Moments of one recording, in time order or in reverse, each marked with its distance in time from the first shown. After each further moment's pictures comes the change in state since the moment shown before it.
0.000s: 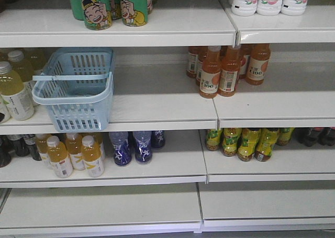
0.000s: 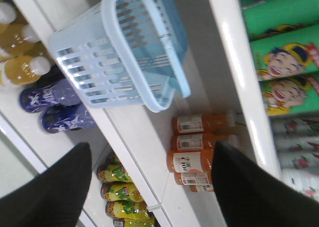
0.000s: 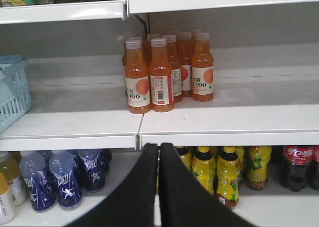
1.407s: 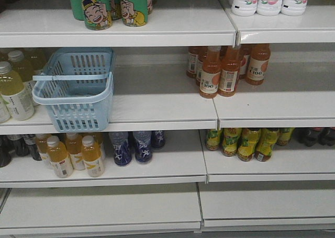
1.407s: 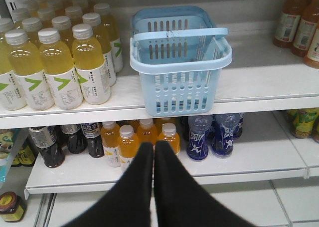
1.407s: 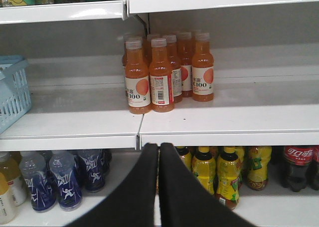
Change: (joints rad) left arm 0.000 -0.513 0.006 1.062 0.416 0.204; right arm 0.000 0.000 0.000 0.000 0.000 0.000
